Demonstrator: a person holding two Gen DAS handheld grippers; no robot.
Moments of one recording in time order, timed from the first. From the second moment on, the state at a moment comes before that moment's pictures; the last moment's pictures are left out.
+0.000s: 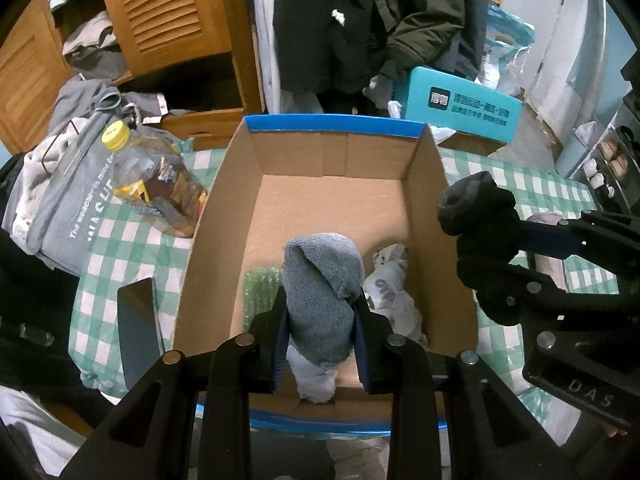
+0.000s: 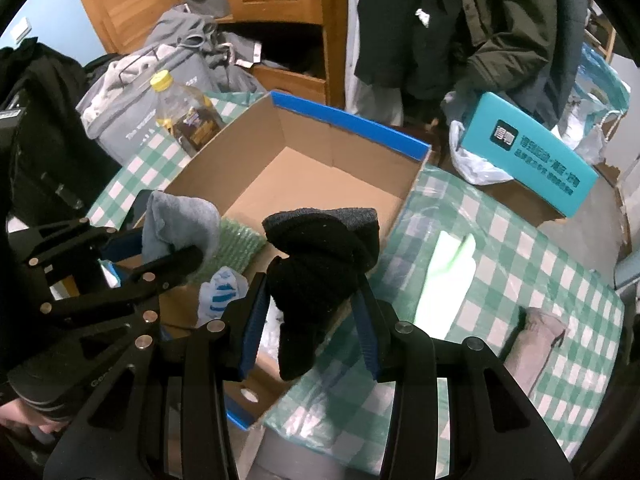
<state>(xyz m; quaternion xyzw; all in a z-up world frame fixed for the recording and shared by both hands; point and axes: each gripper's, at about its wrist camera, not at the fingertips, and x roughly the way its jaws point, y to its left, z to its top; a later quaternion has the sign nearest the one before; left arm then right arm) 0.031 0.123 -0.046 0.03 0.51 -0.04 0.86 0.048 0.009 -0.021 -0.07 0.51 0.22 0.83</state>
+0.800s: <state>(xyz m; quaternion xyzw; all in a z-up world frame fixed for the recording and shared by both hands) 0.036 0.130 -0.053 0.03 0.52 -0.01 0.85 0.064 0.000 -0.025 -0.05 0.52 0.21 0.83</state>
